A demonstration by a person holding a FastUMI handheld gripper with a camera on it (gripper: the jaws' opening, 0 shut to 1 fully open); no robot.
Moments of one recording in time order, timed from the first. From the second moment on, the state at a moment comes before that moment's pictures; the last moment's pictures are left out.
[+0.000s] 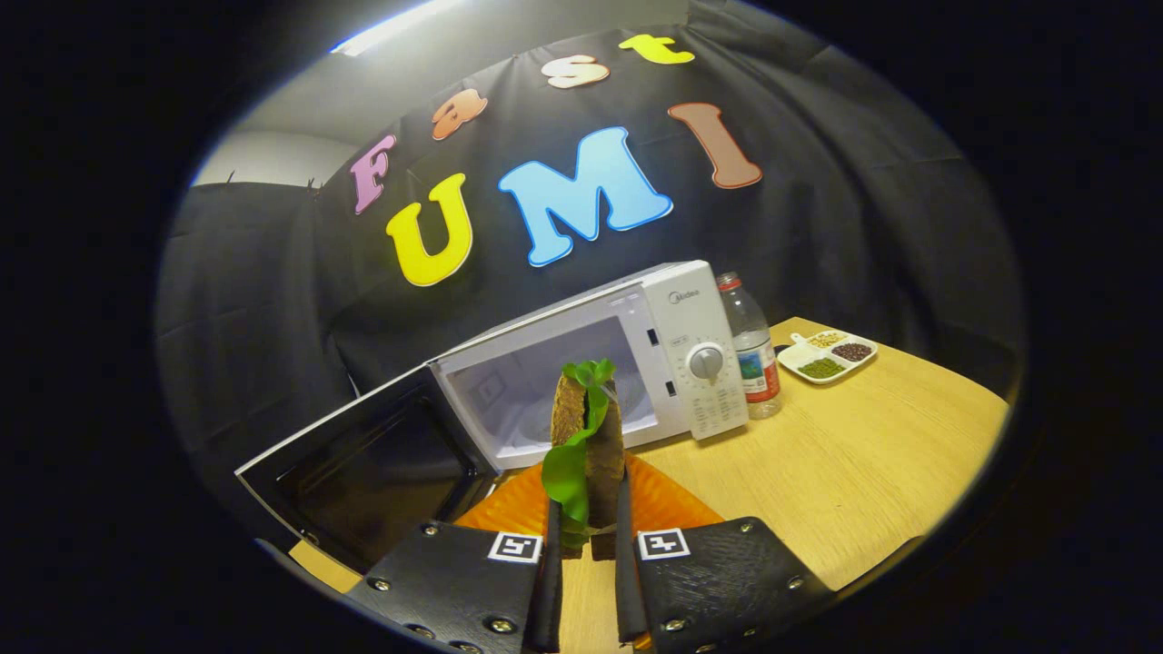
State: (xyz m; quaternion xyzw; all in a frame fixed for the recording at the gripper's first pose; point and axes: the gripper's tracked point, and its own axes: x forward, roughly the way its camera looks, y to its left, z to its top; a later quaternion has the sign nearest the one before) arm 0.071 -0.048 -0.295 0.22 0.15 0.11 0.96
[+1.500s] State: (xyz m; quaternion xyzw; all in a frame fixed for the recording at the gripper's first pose) arm 0.329 0.077 -0.339 0.20 0.18 0.07 0.96
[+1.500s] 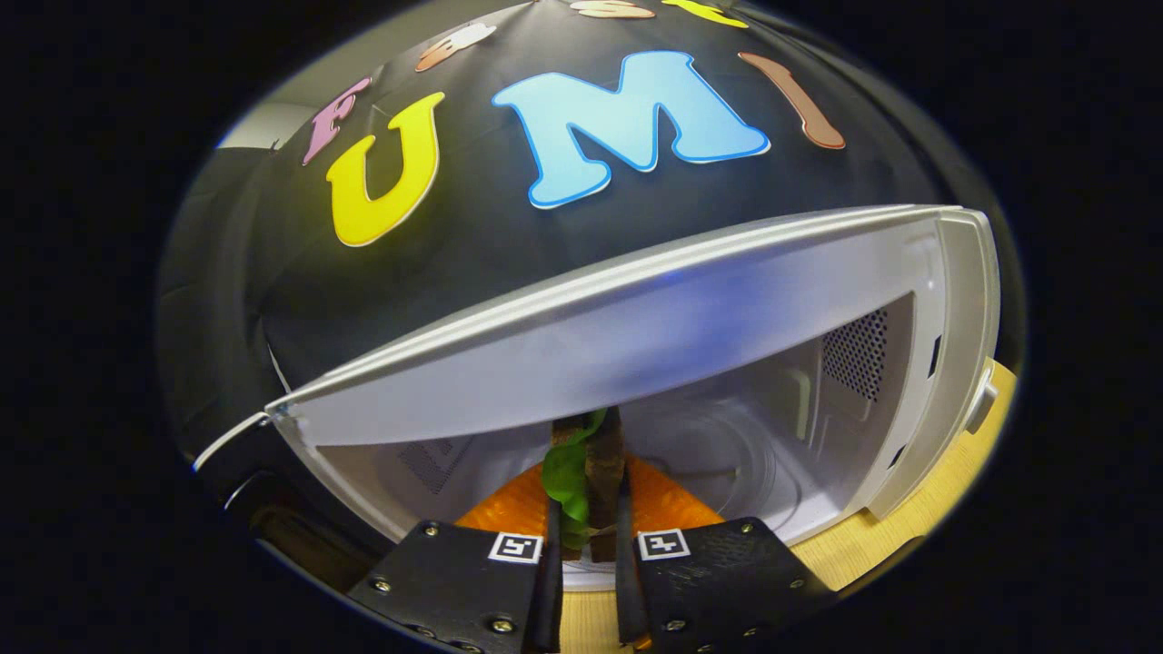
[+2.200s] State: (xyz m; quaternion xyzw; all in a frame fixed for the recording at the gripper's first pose) arm 0.336 0.007 -0.339 0.05 0.15 -0.04 0.99
